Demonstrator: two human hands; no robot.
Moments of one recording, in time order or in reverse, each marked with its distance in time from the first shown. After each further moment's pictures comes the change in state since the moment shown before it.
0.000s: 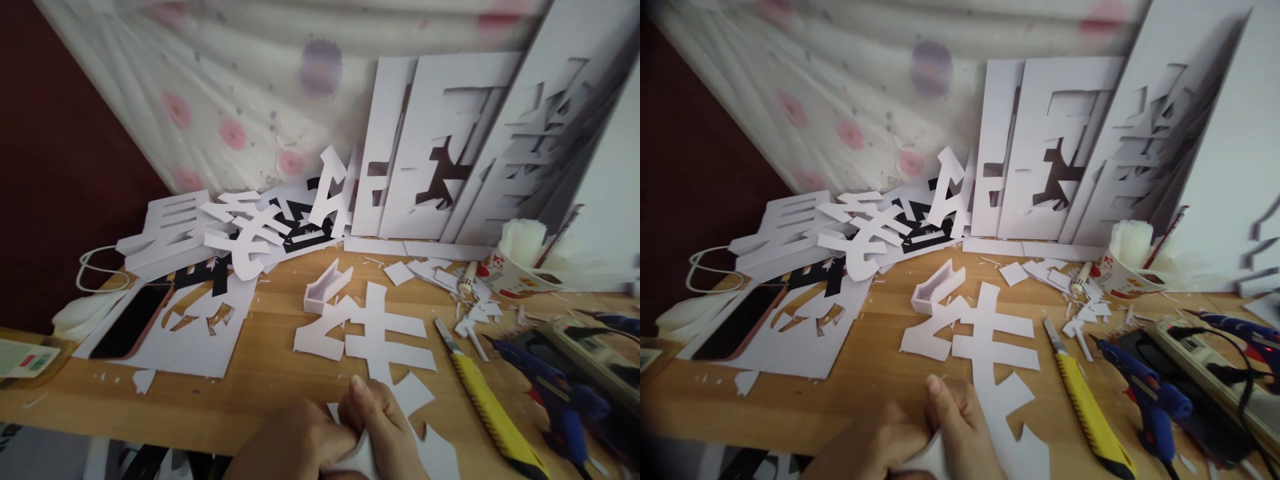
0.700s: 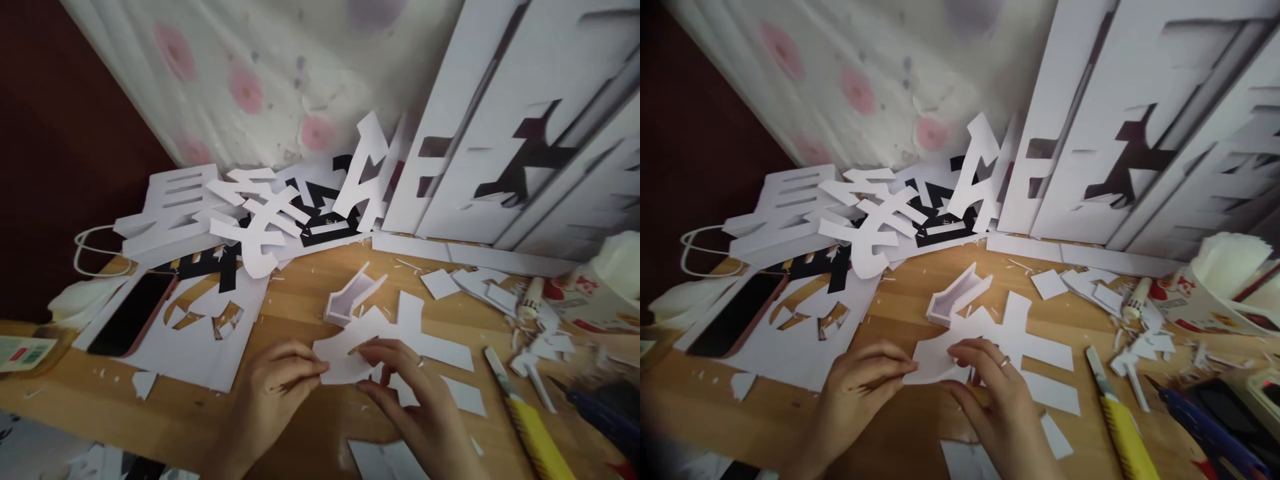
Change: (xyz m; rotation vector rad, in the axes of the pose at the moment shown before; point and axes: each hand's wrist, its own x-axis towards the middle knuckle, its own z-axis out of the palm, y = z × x) left_hand 0.049 -0.061 -0.046 -0.023 0.800 0.469; right_hand 0.074 -0.022 -0.022 -0.510 -0.252 -0.540
